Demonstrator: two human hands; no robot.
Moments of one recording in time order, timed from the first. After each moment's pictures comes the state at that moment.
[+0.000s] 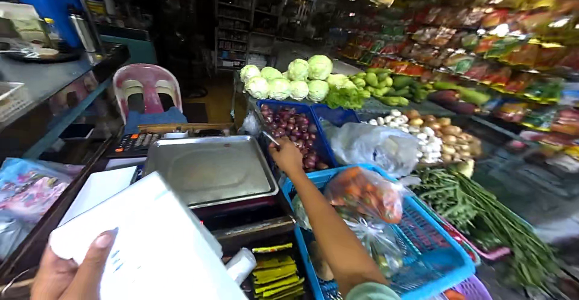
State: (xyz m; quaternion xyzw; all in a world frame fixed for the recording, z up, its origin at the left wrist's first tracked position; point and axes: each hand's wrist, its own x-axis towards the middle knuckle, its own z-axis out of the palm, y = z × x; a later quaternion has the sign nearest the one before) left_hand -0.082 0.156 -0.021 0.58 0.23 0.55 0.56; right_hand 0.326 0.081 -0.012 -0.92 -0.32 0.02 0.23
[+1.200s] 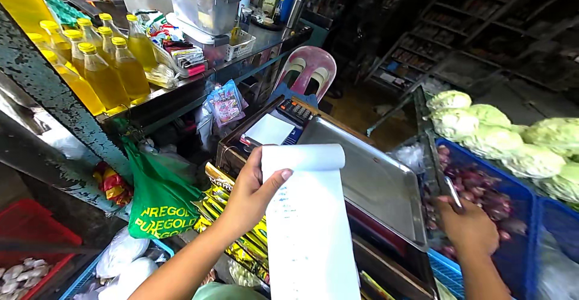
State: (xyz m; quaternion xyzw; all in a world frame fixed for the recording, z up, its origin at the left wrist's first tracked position) left_hand -0.119 0.138 -0.025 0.52 0.19 0.57 0.60; right_hand 0.338 0.084 -0.031 -0.90 -0.37 -0.04 0.22
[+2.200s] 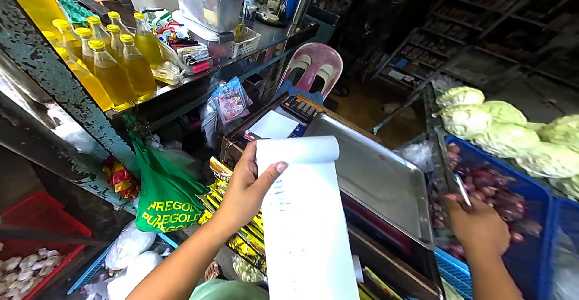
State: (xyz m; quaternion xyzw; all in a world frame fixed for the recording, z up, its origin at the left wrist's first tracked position) left_hand -0.129 0.133 -0.024 0.51 0.22 0.59 0.59; right_hand 0.336 0.083 -0.030 -0.89 -0.39 -0.04 0.23
